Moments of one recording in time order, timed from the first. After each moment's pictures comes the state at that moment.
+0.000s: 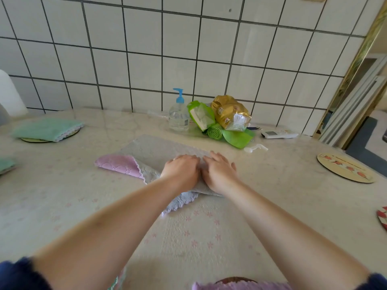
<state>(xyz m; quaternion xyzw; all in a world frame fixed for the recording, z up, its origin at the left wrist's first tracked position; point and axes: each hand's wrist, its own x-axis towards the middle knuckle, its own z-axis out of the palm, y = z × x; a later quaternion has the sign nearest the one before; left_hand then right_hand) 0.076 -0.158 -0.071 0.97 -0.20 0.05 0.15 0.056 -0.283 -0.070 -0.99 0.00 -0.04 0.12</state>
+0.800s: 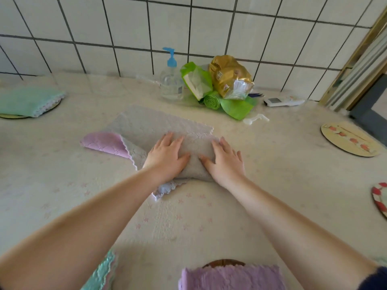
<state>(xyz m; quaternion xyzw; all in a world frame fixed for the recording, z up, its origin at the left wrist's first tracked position) 0.071 -0.142 -0.087 0.97 -0.13 -0.02 0.20 0.039 -0.309 -0.091 -0.98 0.06 -0.02 0.19</state>
